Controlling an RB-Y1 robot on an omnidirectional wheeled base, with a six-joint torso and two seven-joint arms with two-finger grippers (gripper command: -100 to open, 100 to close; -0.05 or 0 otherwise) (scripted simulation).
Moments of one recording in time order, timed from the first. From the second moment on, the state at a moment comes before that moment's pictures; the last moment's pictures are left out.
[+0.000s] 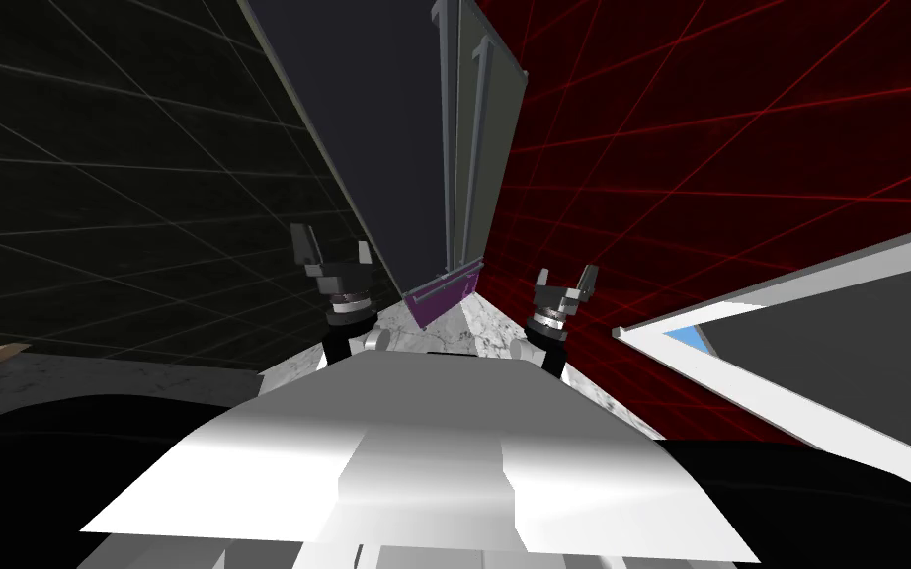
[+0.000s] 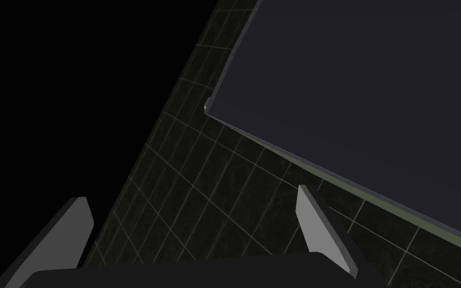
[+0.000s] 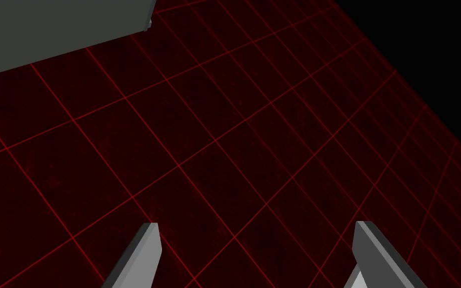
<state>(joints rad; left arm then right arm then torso) 0.45 0.04 -0.03 -2.40 0.02 -0.60 -0.01 0.46 0.04 -0.03 -2.23 -0.11 -0.62 -0.16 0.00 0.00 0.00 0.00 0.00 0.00</state>
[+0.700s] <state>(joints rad) 0.45 0.04 -0.03 -2.40 0.02 -0.60 -0.01 0.46 0.04 -0.03 -2.23 -0.11 -0.62 -0.16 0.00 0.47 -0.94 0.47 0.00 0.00</state>
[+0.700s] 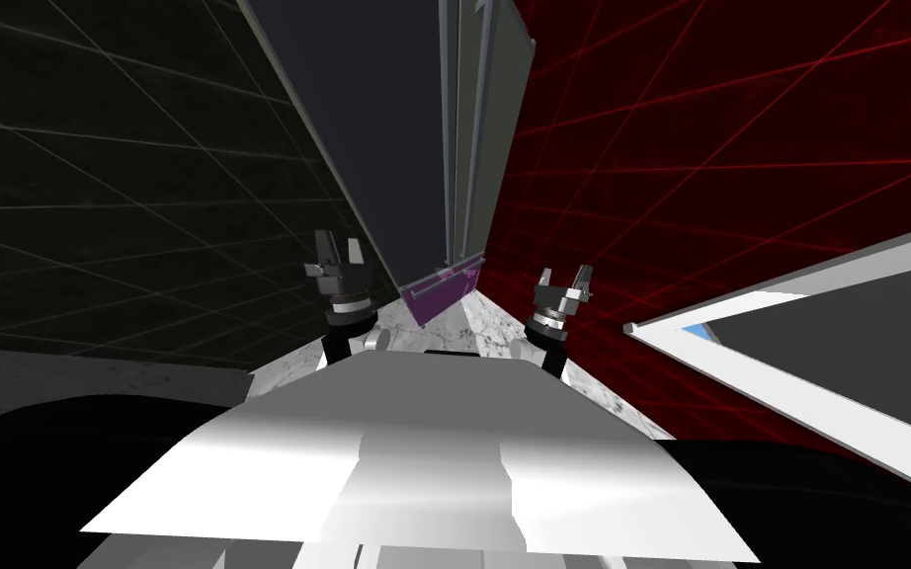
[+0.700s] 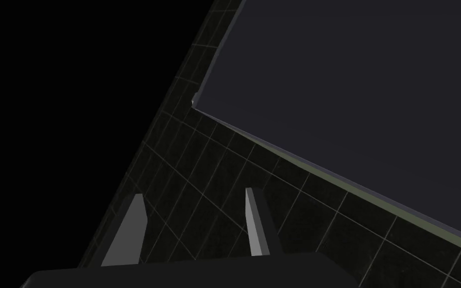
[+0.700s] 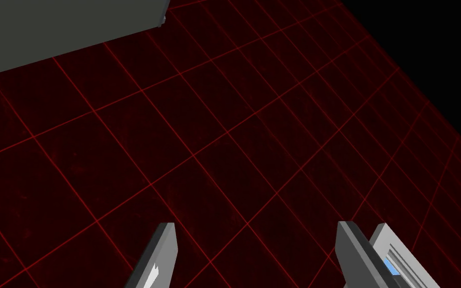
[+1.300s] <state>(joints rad) 0.44 0.09 -0.02 -2.34 0.05 -0.61 0.00 0.46 0.04 -0.03 -2.23 -0.11 -0.62 -0.16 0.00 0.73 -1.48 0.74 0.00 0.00</state>
